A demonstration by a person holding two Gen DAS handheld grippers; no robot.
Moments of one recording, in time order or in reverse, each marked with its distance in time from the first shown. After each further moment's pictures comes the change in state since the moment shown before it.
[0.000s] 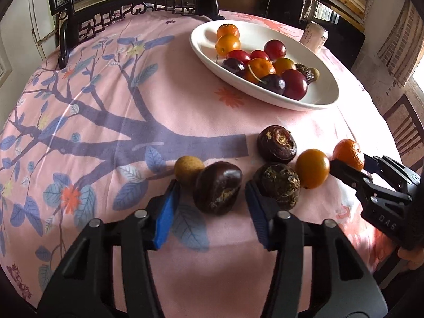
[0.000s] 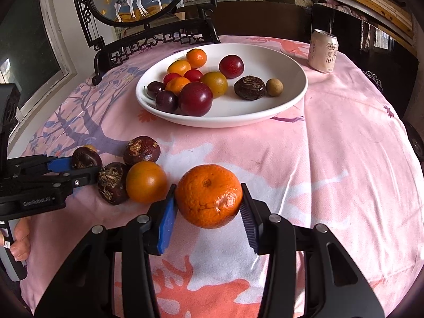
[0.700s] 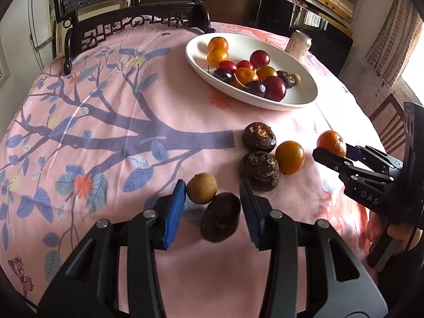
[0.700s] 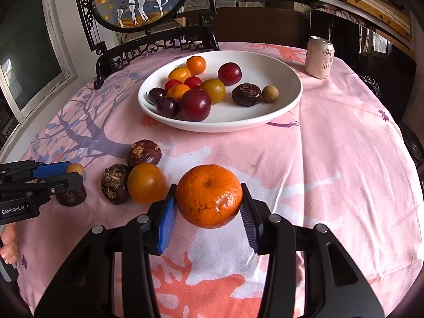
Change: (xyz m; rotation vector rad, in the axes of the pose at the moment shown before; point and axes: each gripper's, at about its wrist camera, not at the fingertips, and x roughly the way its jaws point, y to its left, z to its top) left arm -0.033 0.002 -0.018 0.023 -0.037 -0.078; right arm -0.010 -0.001 -0.001 -0.005 -0.033 -0.011
